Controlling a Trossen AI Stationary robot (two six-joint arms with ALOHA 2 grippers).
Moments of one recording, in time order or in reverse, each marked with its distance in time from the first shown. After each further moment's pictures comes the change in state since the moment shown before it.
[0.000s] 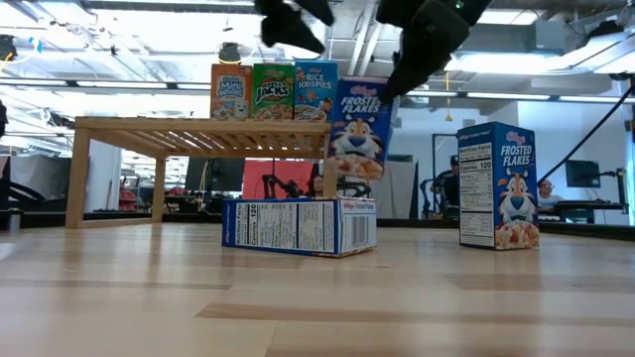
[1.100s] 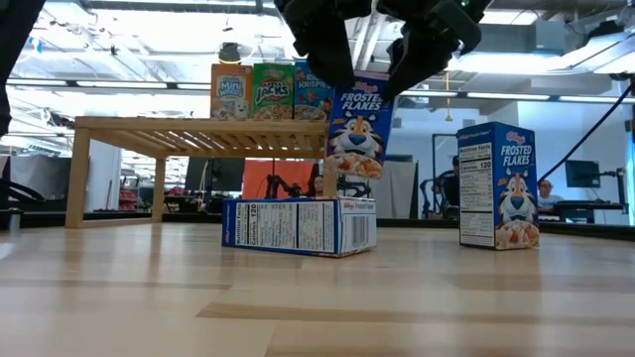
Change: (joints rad) left arm 0.034 0.408 0.380 -0.301 0.068 0.352; right arm 0.023 0.000 0.007 0.008 -0.013 -0.145
